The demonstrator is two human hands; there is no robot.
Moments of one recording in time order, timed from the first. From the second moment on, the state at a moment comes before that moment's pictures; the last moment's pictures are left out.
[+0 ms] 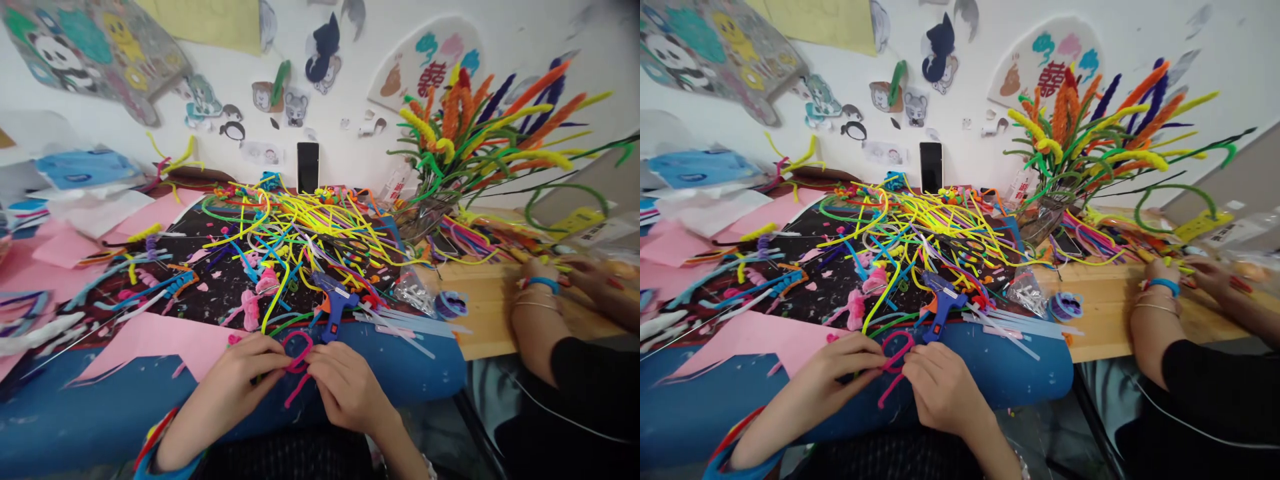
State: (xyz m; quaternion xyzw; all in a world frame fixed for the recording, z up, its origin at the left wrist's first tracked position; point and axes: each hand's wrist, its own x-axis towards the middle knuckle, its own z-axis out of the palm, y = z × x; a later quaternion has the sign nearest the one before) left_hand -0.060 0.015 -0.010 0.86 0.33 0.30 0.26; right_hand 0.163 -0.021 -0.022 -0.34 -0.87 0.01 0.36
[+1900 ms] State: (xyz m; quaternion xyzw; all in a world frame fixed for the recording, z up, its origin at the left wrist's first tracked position) left_hand 0.054 -0.007 -0.023 0.88 0.36 0.30 0.07; right_hand 0.257 -0.034 -0.052 -0.54 -0.75 0.09 0.37
